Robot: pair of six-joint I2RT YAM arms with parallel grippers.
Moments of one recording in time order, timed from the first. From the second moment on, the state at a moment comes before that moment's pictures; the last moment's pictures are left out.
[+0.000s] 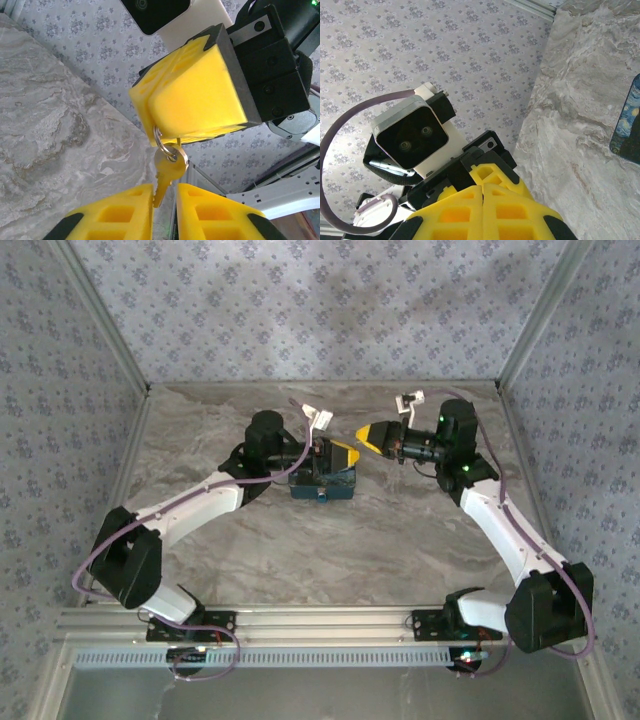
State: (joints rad) left arm -0.69 1.51 1.08 0.33 0.80 -0.65; right arm 0.26 1.23 0.99 0.06 -0.96 1.03
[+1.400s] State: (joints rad) left arm -0.67 1.46 1.08 0.23 0.79 -0.58; right arm 0.27 1.23 0.99 0.00 -1.01 0.98
